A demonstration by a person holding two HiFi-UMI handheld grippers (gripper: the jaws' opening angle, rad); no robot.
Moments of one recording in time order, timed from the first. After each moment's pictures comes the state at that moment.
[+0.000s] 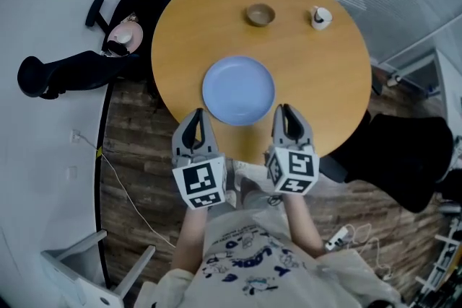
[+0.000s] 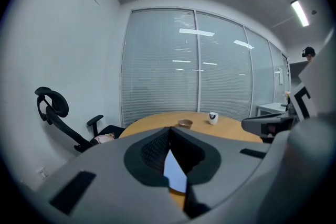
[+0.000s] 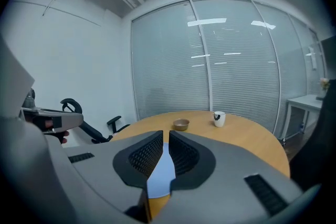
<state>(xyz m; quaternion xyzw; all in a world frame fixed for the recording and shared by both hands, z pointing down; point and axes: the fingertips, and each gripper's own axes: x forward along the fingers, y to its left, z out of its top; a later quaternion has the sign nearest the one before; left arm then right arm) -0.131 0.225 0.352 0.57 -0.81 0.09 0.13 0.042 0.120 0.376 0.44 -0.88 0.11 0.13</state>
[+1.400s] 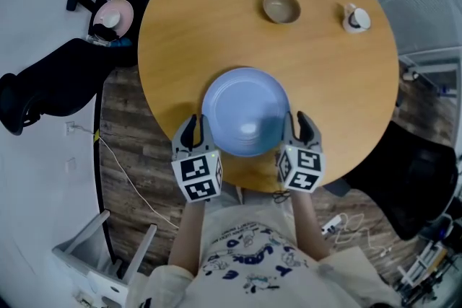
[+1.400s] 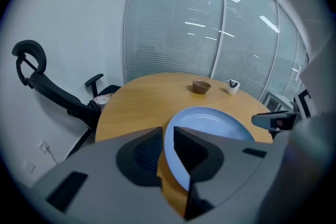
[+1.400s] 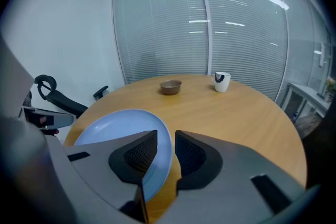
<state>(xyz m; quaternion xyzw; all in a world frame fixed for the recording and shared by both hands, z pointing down) -0.188 0.153 0.509 0.52 -0.77 0.16 0.34 0.028 0.021 0.520 0.43 -0.83 0.19 0.30</state>
